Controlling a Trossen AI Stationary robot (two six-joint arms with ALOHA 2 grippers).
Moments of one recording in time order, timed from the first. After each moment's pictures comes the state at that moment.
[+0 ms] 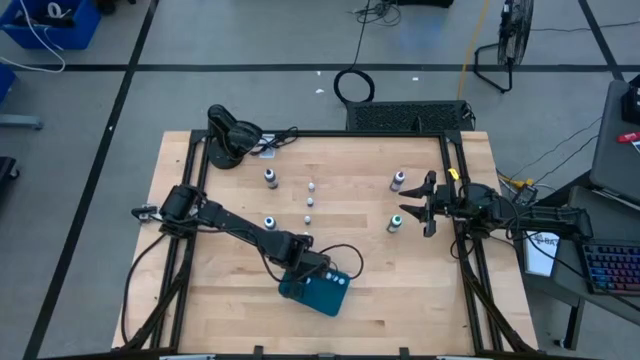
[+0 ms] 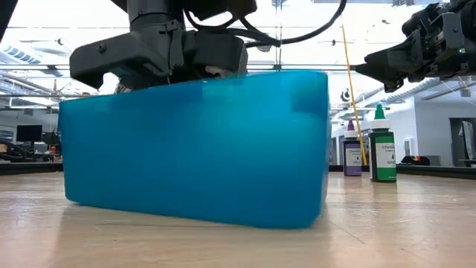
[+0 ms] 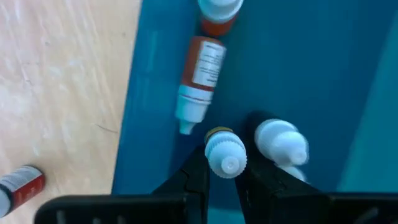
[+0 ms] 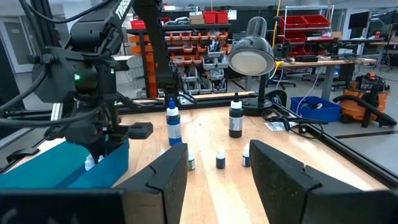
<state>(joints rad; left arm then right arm) -0.31 2.01 1.38 -0.69 0.03 -0.13 -0.13 0.17 0.06 0.13 0.00 0.05</state>
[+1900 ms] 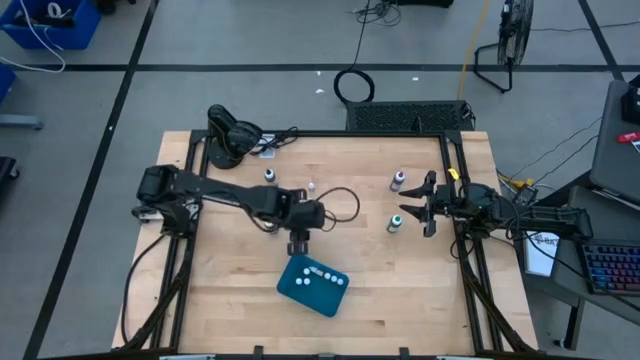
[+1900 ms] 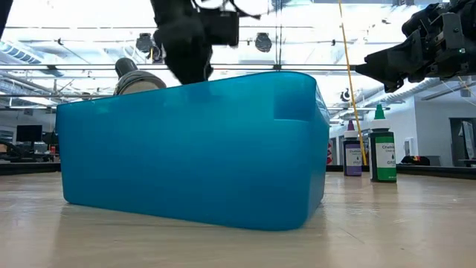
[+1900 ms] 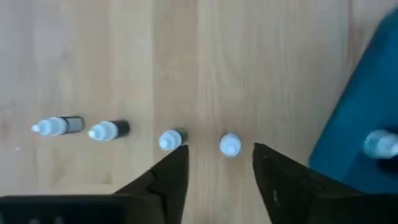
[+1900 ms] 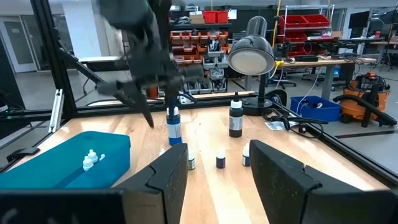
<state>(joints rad) -0.09 1.78 1.38 -0.81 -0.12 -0.06 -0.13 0.17 0.06 0.13 0.00 0.05</state>
